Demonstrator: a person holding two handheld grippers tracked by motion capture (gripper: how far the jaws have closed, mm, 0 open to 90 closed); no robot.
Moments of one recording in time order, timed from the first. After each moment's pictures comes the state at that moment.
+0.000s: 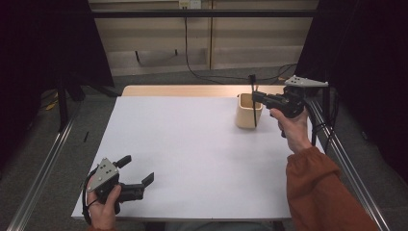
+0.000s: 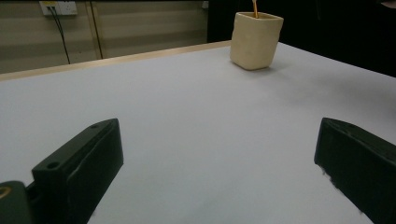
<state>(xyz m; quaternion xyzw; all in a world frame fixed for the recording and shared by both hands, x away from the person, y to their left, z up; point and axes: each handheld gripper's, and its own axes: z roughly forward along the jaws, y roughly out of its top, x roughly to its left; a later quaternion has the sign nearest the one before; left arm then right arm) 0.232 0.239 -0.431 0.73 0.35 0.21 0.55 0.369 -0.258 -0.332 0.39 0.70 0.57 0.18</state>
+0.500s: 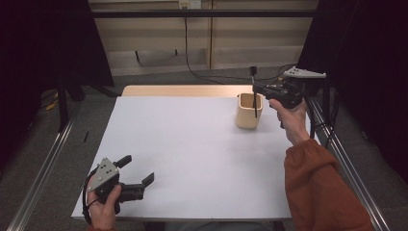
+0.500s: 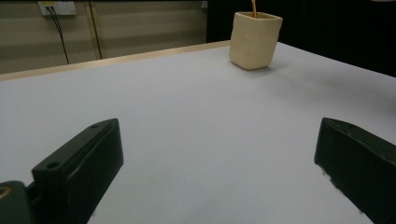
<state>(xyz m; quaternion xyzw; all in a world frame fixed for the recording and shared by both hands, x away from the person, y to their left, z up) 0.232 0.239 -0.431 0.73 0.35 0.21 0.55 0.394 -0.262 -0.326 0.41 0.69 0.56 0.20</state>
